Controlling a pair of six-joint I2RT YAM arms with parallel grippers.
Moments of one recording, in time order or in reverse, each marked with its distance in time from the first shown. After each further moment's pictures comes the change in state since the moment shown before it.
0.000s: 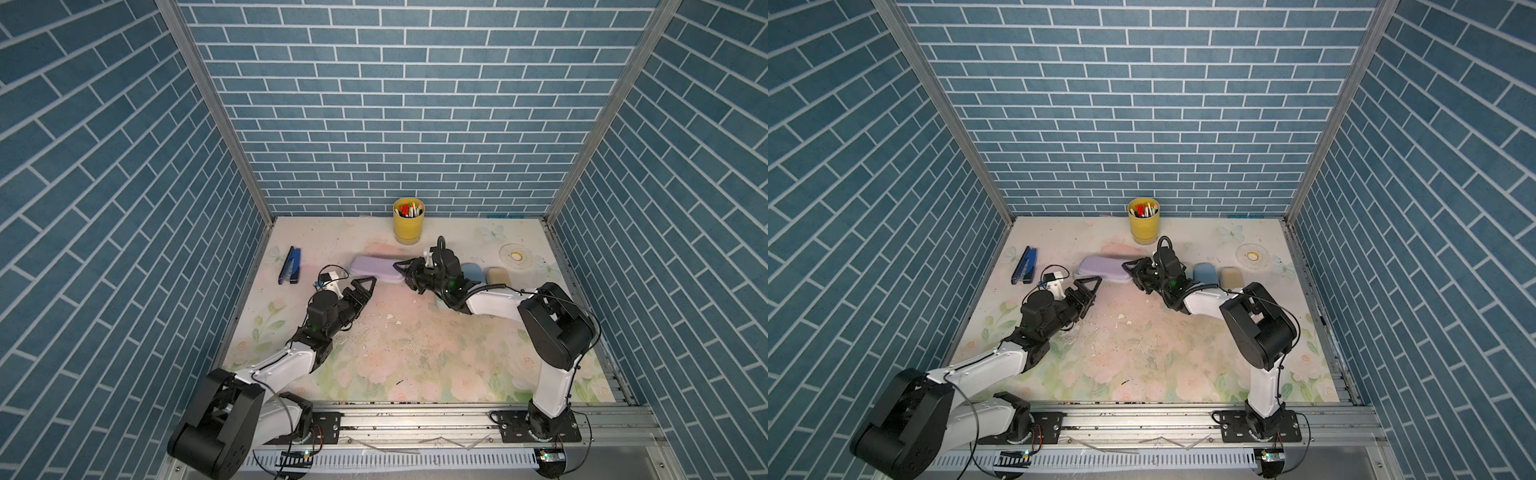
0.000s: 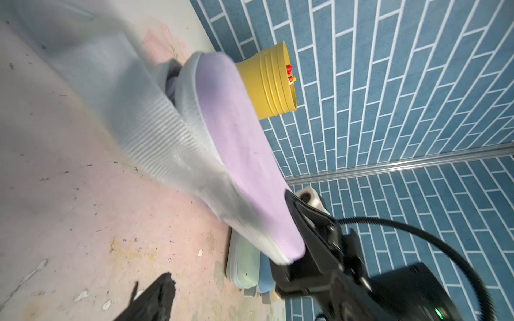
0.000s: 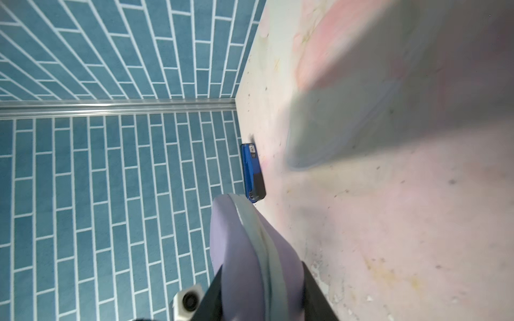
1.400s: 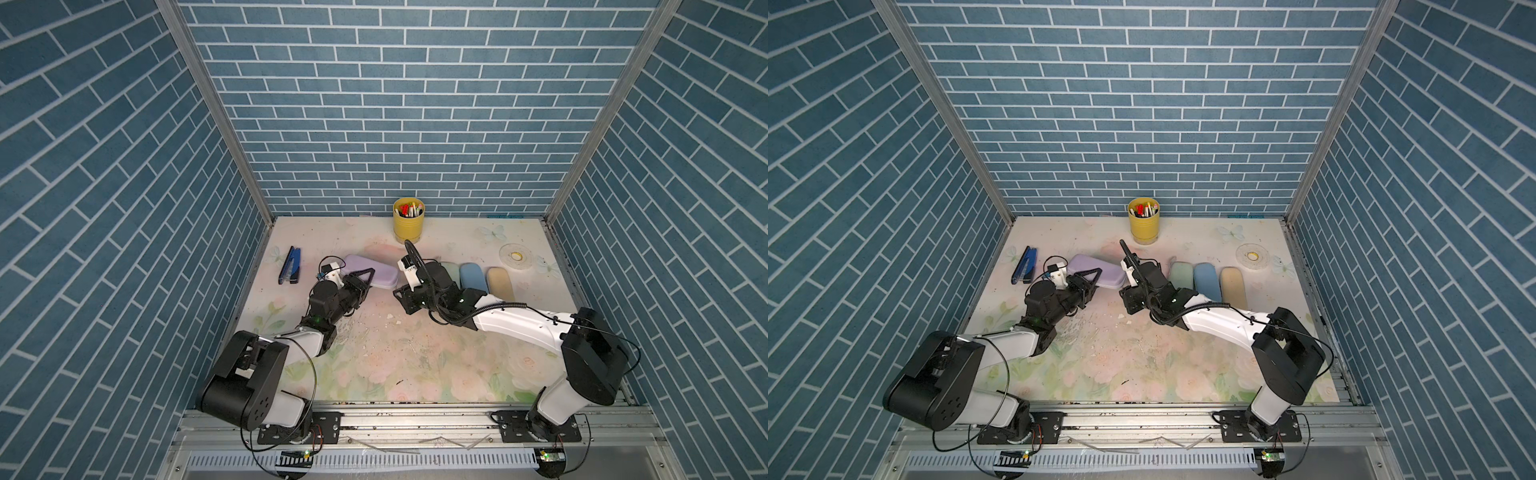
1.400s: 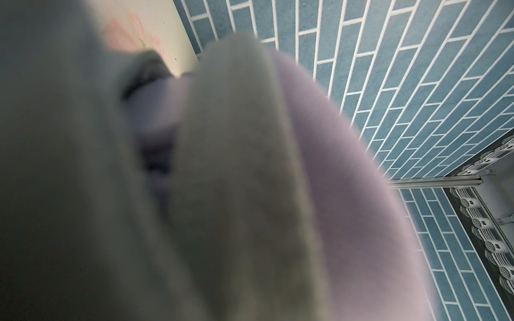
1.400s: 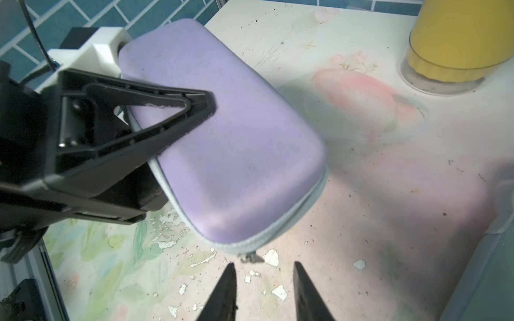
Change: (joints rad) left arm 0.061 0.183 0.059 0.235 0.095 -0.161; right arm 0.192 -0.221 0.030 -0.551 0.291 -1.146
